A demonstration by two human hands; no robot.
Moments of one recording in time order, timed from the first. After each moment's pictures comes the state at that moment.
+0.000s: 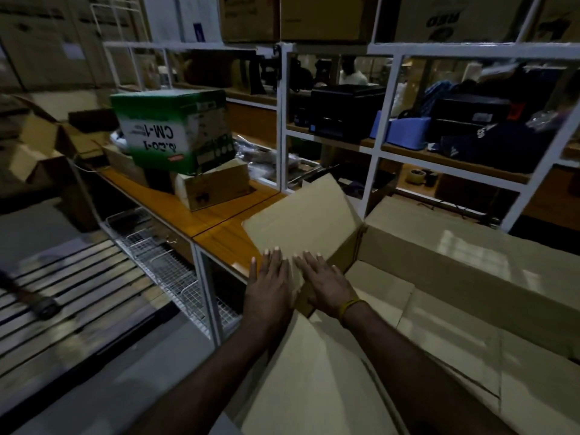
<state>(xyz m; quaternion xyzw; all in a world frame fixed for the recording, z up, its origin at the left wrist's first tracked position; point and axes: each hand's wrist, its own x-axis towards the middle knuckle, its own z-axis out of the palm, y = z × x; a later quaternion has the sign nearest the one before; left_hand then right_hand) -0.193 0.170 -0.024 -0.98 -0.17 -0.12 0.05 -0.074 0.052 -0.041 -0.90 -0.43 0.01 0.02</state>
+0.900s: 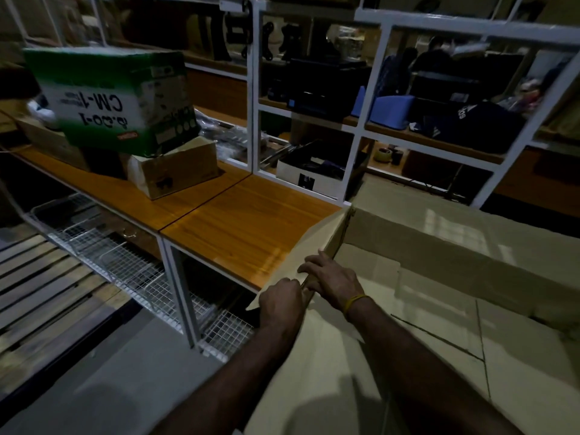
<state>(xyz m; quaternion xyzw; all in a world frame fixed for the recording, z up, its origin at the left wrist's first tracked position) -0.167 0.179 -0.054 -0.98 -0.14 -0.06 -0.11 -0.071 0.061 -0.054 -0.94 -0.34 0.01 0.06</state>
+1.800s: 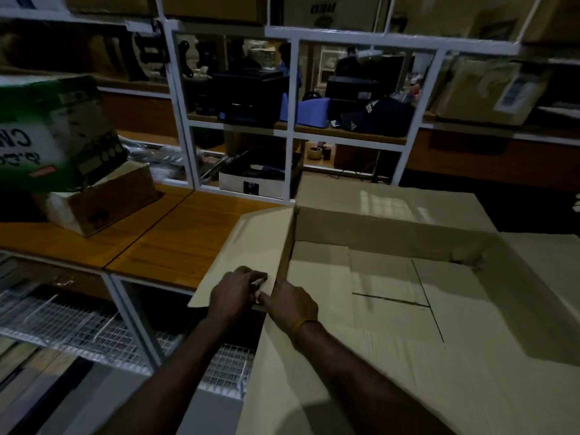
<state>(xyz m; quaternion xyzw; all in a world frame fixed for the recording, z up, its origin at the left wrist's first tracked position) -0.159 0.252 -0.072 -0.97 0.08 -0.08 -0.20 -0.179 0.106 -0.056 -0.96 0.01 0.05 0.26</state>
